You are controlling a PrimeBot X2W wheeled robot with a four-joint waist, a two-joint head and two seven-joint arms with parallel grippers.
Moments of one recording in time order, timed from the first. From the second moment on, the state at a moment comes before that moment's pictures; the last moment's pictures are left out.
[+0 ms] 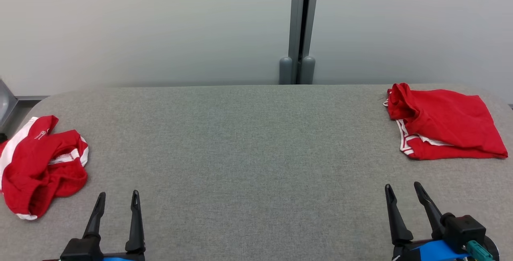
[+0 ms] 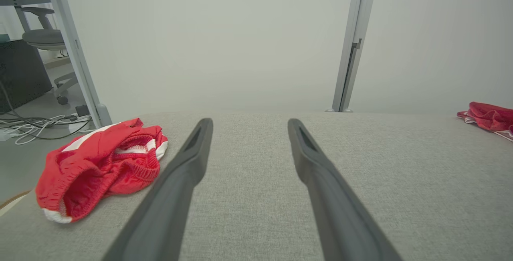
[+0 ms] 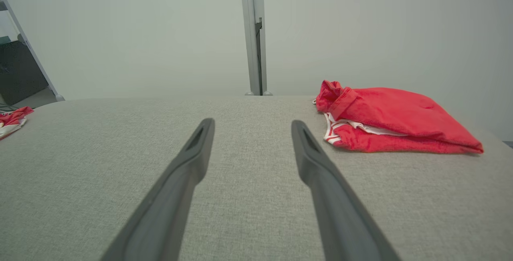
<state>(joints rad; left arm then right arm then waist) 0.09 0.06 0.05 0.20 -0.07 -0.11 -0.26 0.00 -0.05 -0.01 0.27 0.12 0.13 -0.26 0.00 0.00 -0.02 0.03</state>
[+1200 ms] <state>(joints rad) 0.05 0.09 0.14 0.21 -0.08 -0.09 -0.26 -0.01 -0.05 0.03 0.31 0.16 0.13 -0.26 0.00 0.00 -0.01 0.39</state>
